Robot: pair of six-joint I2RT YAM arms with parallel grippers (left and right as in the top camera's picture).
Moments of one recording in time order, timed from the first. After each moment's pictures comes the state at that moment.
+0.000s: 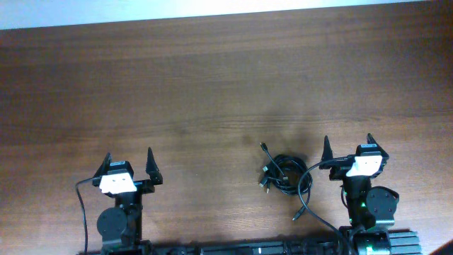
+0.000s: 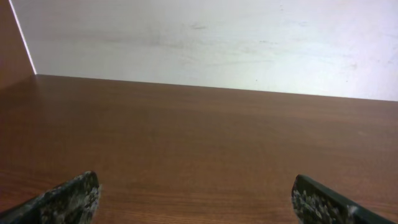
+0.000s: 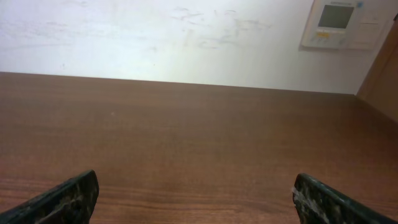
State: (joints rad) left arm 0.06 0.01 0.01 -0.08 0.00 -0.05; right arm -0.06 0.01 0.01 -0.07 -0.01 -0.07
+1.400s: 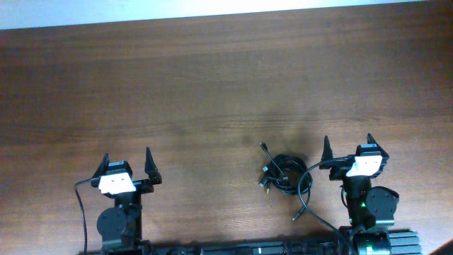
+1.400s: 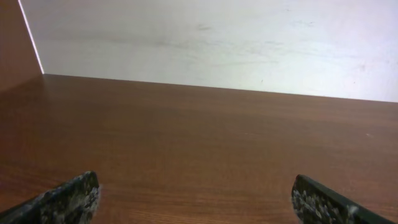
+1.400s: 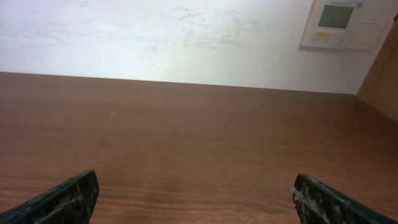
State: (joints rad) left arm 0.06 0.01 0.01 -0.08 -0.02 -0.05; right arm -0.06 0.01 0.01 -0.07 -0.01 -0.07
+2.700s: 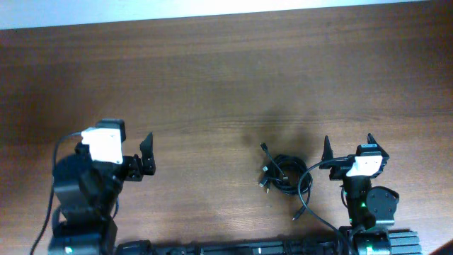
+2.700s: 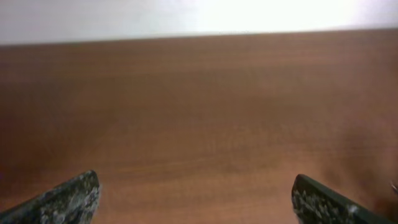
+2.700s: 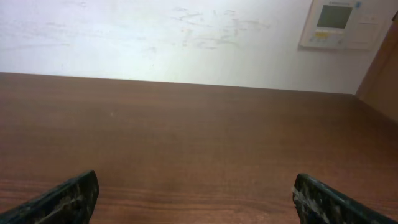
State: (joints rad) left arm 0.06 0.67 0.85 -0.70 0.17 0.07; right arm -0.06 0.01 0.01 -0.07 -0.01 -0.07
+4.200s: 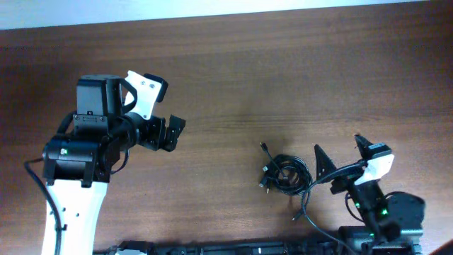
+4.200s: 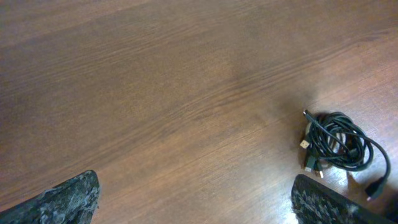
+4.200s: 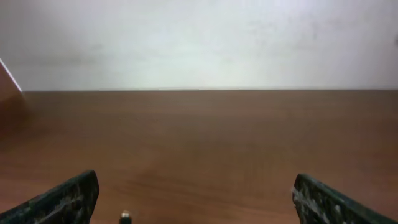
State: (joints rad) left arm -0.13 1.20 1.36 -1.08 0.30 0.19; right arm -0.06 0.10 0.39 -0.43 -0.30 0.10
